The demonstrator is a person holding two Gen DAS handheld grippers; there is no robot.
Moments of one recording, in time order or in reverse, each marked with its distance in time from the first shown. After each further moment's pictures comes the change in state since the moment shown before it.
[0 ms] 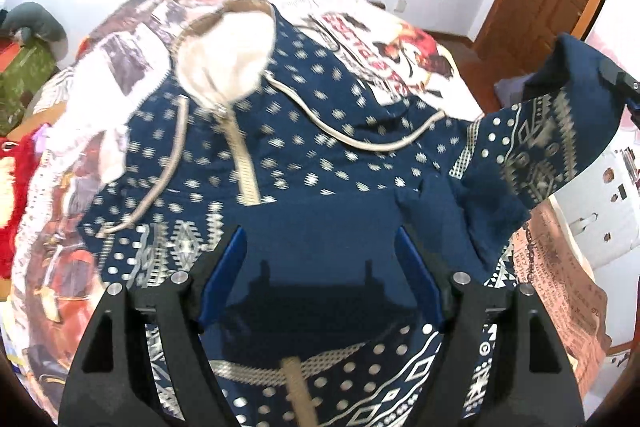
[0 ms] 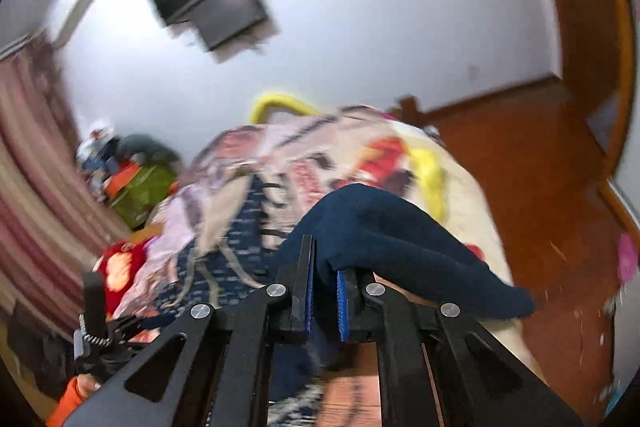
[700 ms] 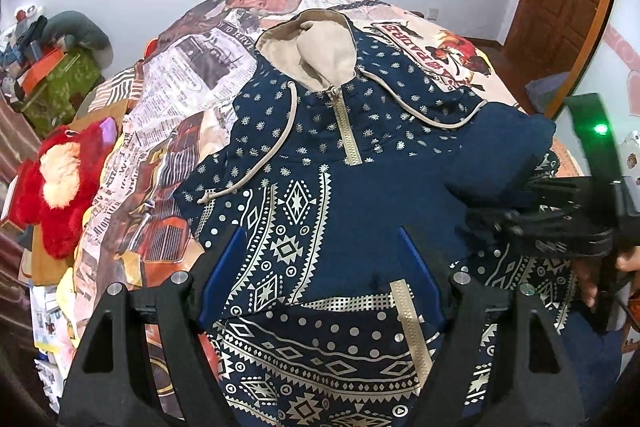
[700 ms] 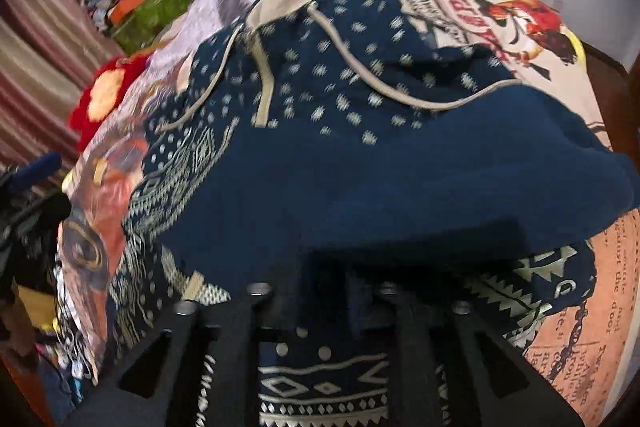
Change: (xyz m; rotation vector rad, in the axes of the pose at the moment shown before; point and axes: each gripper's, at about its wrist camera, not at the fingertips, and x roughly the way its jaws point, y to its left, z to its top) left arm -0.061 0.061 -0.051 0.012 -0.038 0.142; right arm 0.152 0.109 -0.141 -0.208 0.573 0.010
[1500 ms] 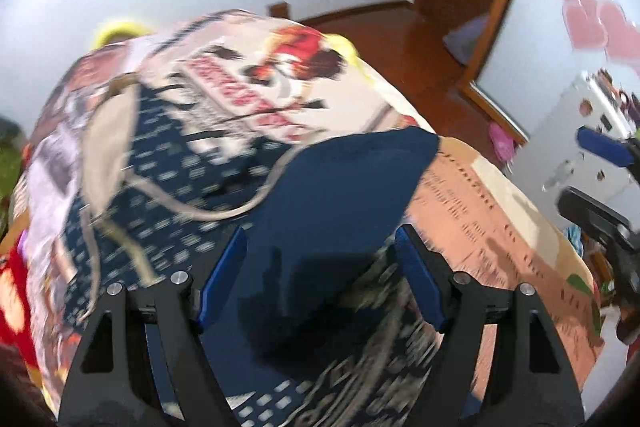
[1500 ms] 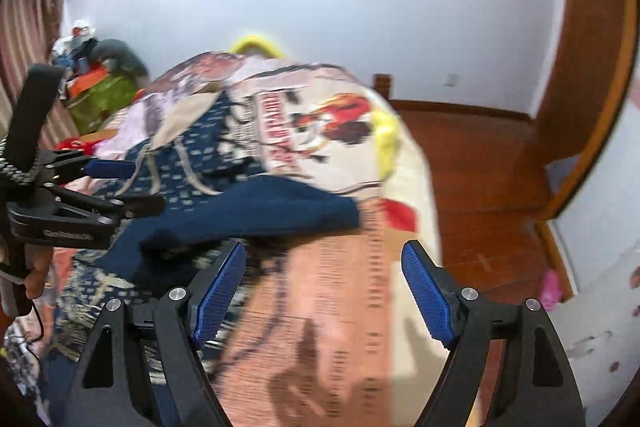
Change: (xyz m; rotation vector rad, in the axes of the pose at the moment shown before) left arm 0.071 -0.243 0.088 0.307 0.073 -0.196; right arm -0.198 -0.139 -0.067 0.060 -0.413 -0.339
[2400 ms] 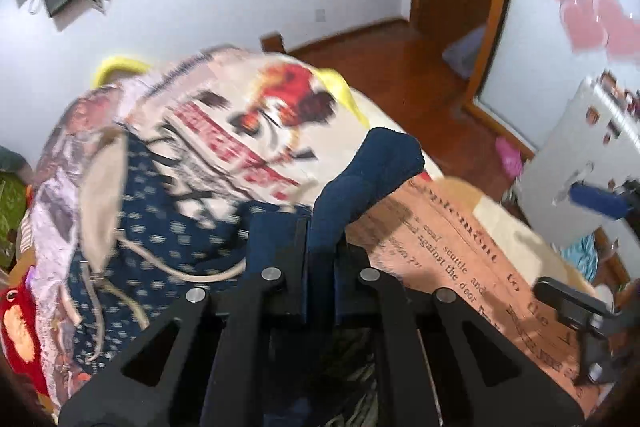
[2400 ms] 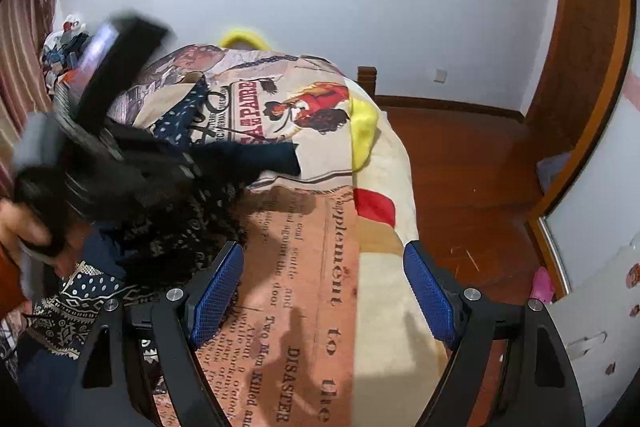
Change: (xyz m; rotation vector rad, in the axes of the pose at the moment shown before) left arm -0.016 -0.002 0.031 0.028 -0.138 0.051; right arm 0.020 -0.010 -0.012 -0.013 0.012 0.008
